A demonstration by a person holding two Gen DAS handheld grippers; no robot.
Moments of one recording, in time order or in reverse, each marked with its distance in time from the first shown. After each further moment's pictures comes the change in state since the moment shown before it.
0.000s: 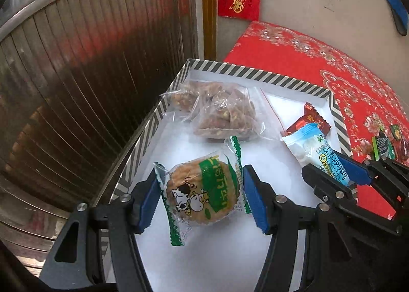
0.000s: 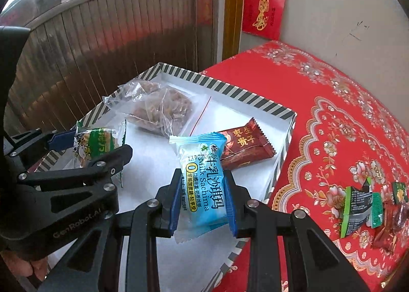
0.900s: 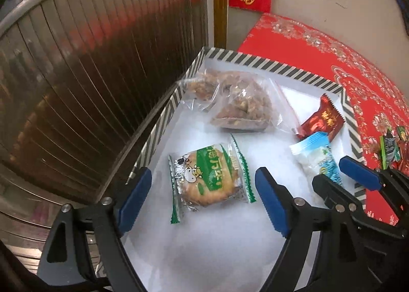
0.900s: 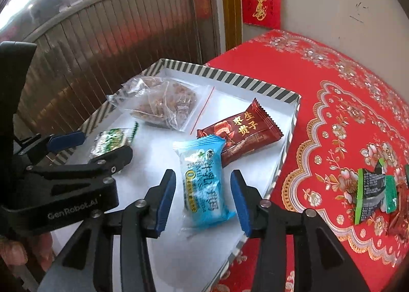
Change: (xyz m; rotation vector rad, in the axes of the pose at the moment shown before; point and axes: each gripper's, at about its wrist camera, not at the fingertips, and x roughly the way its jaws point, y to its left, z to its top) left arm -0.005 0.012 -0.003 -0.028 0.043 0.037; right arm -0.005 -0.008 -0.009 0.071 0.013 0.074
